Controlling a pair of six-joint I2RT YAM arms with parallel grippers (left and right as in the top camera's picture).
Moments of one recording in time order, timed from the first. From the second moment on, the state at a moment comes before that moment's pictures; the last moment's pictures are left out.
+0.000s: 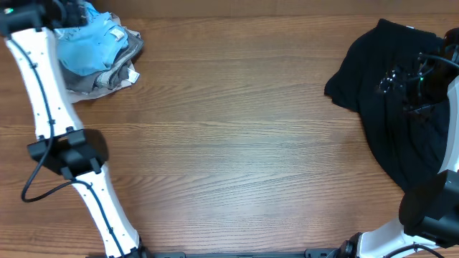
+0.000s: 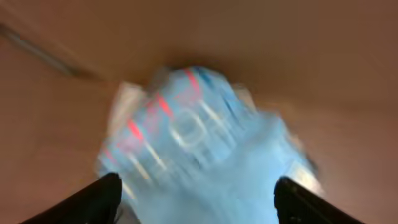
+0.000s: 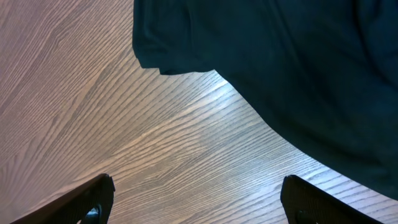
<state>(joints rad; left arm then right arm) 0.31 2.46 2.84 -1.10 0.05 0.14 -0.36 1.79 1.75 -1.33 -0.25 0.28</state>
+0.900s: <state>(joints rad) 0.41 2.85 2.91 -1.13 0.04 0.01 -0.36 1.79 1.75 -1.34 -0.28 0.28</state>
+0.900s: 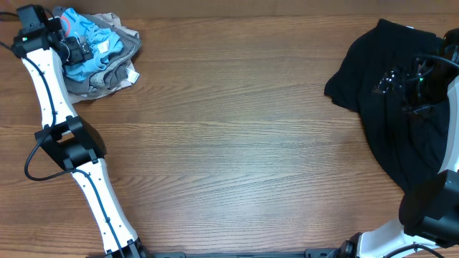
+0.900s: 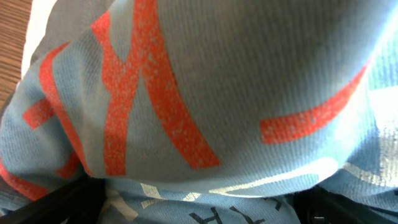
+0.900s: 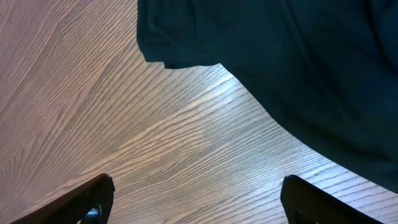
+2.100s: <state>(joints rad) 0.22 2.21 2.84 -1.52 0.03 -0.02 -0.33 1.48 2.09 -1.60 -0.21 0.14</state>
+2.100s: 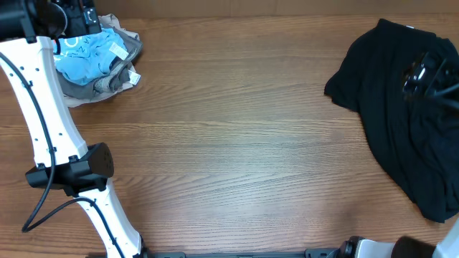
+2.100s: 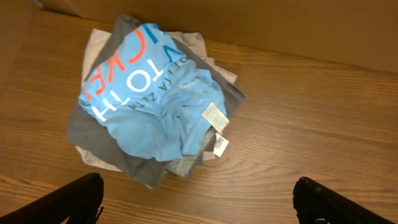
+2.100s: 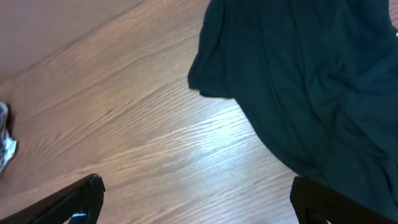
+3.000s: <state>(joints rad) 0.20 2.22 2.84 -1.52 0.04 -0.02 -0.29 1.32 2.07 -1.60 -0.32 0.17</state>
